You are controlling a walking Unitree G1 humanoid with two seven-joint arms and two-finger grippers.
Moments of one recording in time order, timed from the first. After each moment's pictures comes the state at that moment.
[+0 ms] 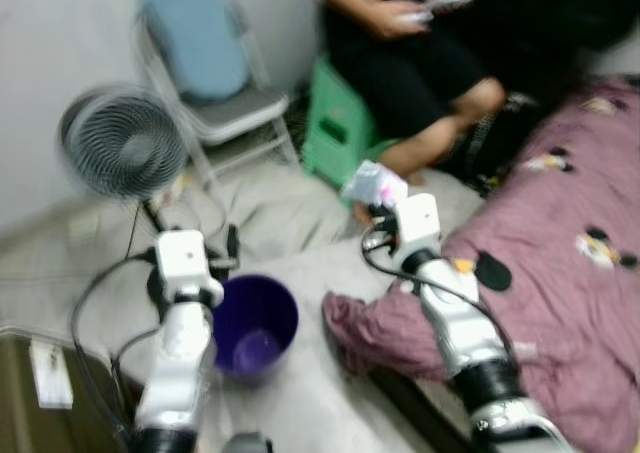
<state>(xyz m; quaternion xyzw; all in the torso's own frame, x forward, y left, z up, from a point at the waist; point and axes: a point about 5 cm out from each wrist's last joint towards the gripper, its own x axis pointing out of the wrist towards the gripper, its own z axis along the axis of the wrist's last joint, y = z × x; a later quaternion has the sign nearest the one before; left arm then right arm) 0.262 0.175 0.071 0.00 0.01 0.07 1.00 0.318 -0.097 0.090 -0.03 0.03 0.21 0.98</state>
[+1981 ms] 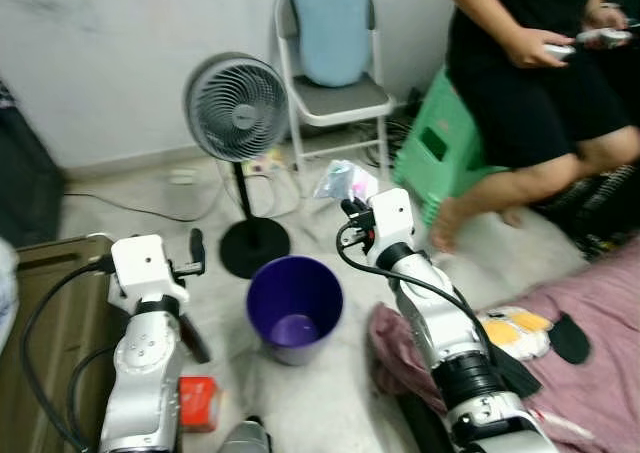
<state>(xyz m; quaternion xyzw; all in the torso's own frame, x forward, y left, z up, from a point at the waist) 0.253 0.187 0.090 -0.02 0.02 0.09 1.00 0.322 -0.091 0.099 -0.03 0.02 0.21 0.98</state>
